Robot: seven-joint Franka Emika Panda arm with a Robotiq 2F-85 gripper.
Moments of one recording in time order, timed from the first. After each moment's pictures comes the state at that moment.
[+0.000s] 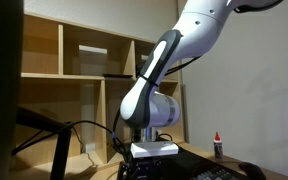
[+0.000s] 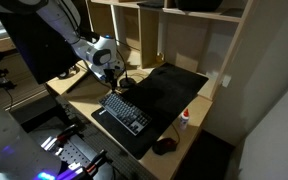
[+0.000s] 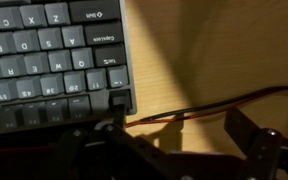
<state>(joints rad) 0.17 0.43 0.09 -2.19 0.20 2.60 0.30</state>
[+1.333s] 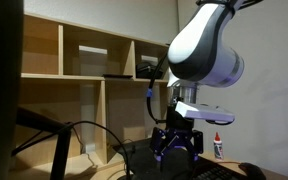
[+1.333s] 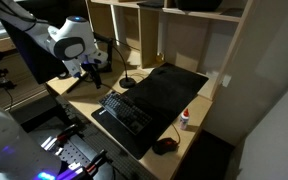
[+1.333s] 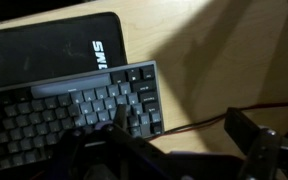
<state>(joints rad) 0.16 -0.20 0.10 -2.70 0.30 2.58 0.27</state>
